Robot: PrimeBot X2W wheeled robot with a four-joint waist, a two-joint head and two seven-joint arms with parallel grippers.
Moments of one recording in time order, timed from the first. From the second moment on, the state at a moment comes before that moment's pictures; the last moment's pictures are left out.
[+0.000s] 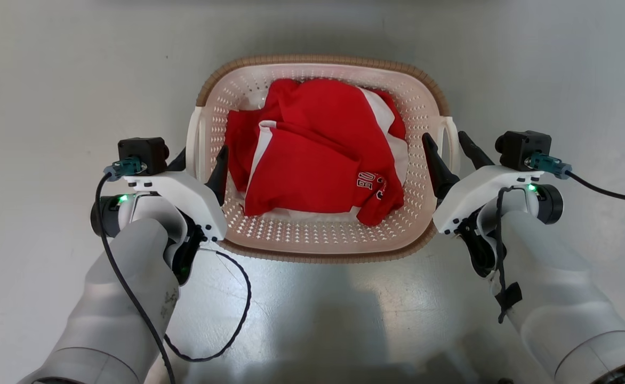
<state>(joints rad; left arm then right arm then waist) -0.87 0.10 -0.52 1.14 -0.70 -0.12 -0.26 -0.86 -0.07 0.45 1.10 0.65 0.12 -0.25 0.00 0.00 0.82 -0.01</state>
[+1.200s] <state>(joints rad) -0.46 0.12 -0.24 0.78 -0.48 -0.12 -0.26 -0.47 -0.06 0.23 0.75 0.46 0.12 -0.25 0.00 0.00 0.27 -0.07</state>
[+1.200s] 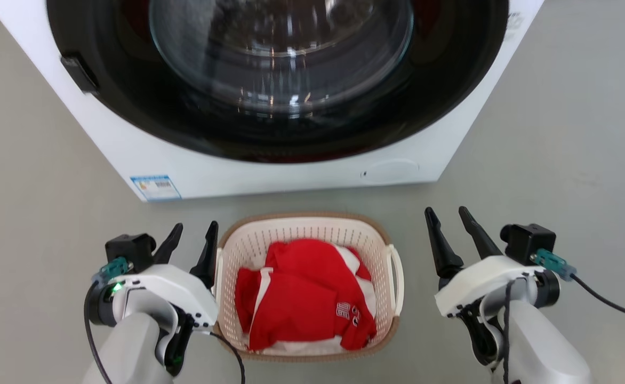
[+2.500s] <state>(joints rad) -0.06 0.04 -0.03 0.28 -0.31 -0.12 -0.26 -0.16 -0.05 0.03 0.37 0.20 0.12 -0.25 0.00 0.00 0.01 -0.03</state>
